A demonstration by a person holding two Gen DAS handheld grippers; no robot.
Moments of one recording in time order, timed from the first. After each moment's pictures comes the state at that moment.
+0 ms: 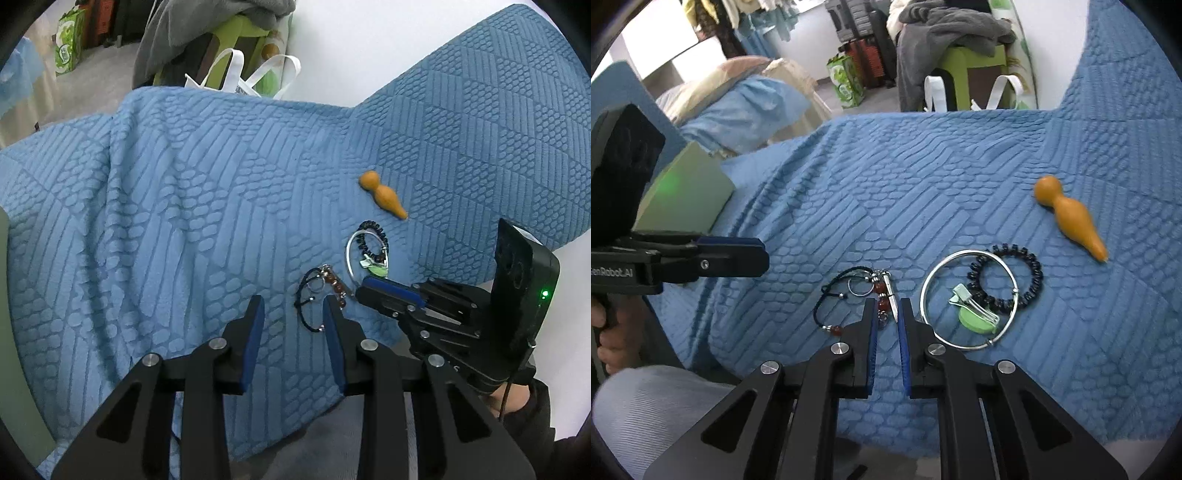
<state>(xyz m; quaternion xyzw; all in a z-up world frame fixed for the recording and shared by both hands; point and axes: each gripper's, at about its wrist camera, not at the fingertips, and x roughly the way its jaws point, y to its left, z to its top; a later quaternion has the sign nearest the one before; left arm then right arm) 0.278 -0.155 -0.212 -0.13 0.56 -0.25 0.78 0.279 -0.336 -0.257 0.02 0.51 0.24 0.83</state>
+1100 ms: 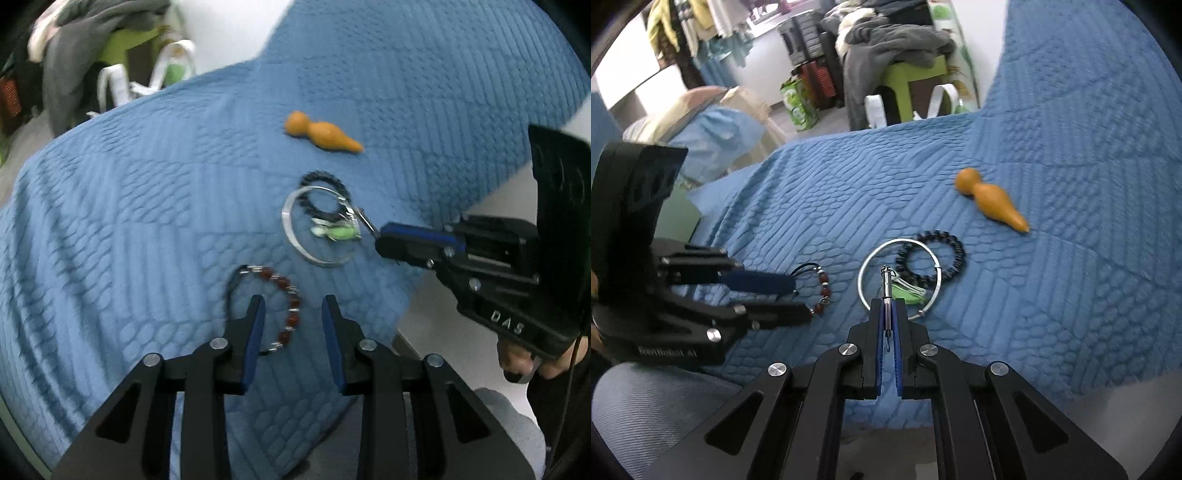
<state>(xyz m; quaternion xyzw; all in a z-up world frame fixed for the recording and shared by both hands) 0.287 -0.258 -0.231 0.05 0.55 -0.36 0.75 0.254 -0.381 -0.240 0.05 0.49 0.14 0.86</state>
